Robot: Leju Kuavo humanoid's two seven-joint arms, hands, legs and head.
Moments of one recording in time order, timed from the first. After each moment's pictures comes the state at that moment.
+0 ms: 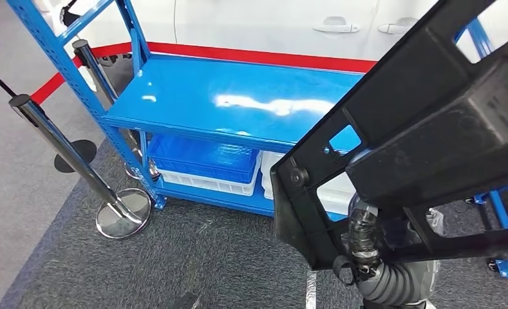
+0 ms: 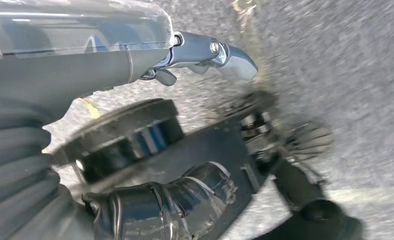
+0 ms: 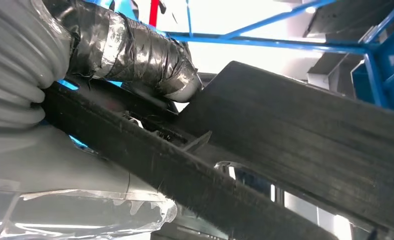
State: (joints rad) left arm -0.13 0.05 -1.04 -0.20 0.82 0.34 -0.20; right arm -0.13 -0.16 0.67 -2.05 0.45 -0.69 -0.07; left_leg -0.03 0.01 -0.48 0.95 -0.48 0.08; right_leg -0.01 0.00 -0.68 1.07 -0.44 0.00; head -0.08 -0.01
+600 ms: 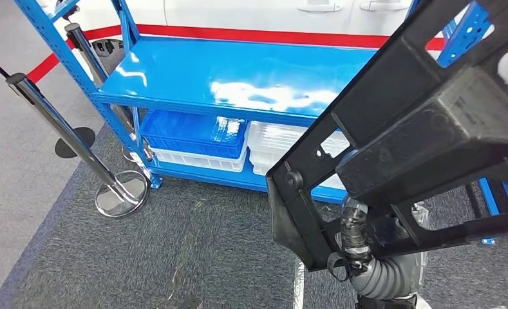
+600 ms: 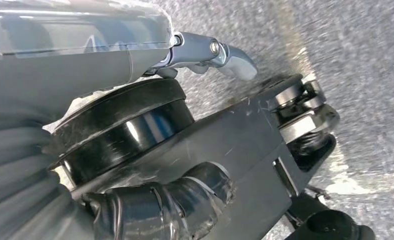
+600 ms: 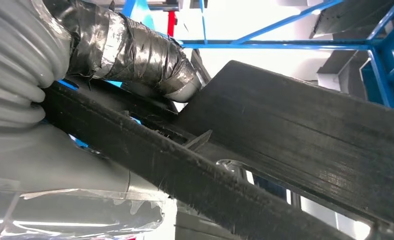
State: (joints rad) left arm -0.12 0.04 -1.09 -0.20 0.80 0.38 -0.19; right arm -0.11 -0.15 0.67 -2.02 0.40 -0.68 -0.10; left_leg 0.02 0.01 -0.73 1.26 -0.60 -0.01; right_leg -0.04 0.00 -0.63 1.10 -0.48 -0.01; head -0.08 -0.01
